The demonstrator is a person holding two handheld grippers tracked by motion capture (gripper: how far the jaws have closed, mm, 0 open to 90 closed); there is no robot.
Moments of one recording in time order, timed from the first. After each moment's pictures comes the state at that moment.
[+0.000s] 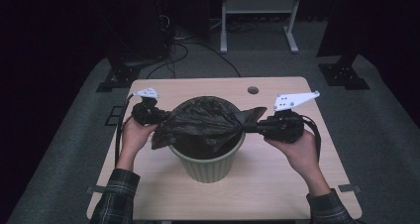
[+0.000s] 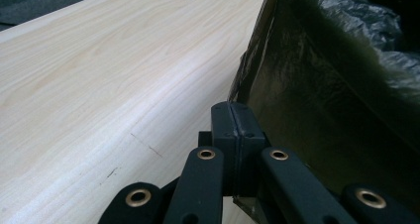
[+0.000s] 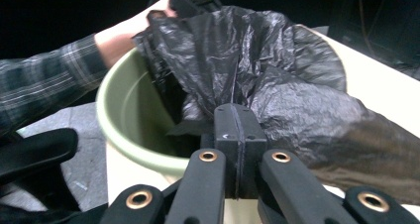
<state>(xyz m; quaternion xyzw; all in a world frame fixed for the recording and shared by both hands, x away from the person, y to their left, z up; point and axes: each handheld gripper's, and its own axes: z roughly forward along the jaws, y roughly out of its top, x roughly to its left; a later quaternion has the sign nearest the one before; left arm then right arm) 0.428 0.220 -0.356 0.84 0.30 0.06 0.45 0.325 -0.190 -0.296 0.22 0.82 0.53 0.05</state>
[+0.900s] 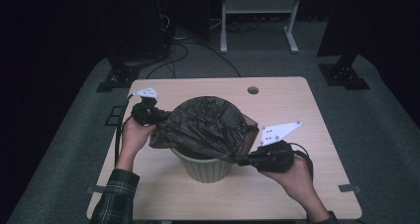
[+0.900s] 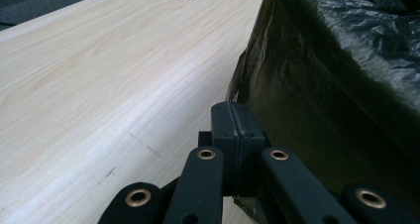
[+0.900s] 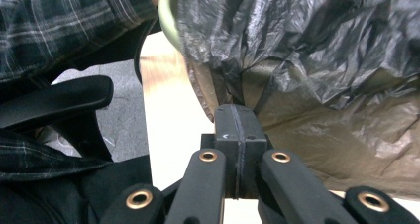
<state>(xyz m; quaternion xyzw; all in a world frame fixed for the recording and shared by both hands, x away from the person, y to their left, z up) 0.427 0.220 -0.355 0.84 0.30 0.06 0.45 0.283 -0.167 -0.341 0.17 0.86 0.49 0.00</state>
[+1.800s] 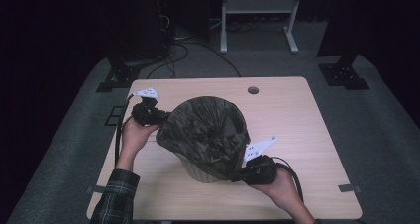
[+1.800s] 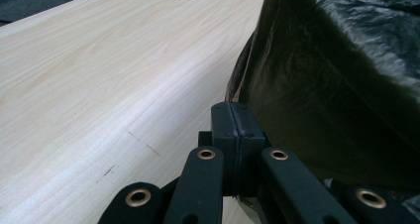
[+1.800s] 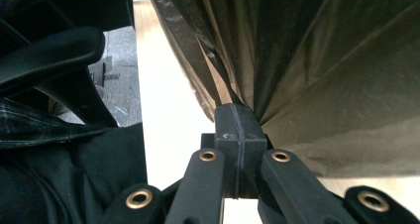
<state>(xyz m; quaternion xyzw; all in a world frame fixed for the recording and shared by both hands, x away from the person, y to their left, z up) 0.427 0.220 -0.357 0.84 0.30 0.05 0.45 0.288 -0.143 -0.411 0.18 0.88 0.43 -0.05</state>
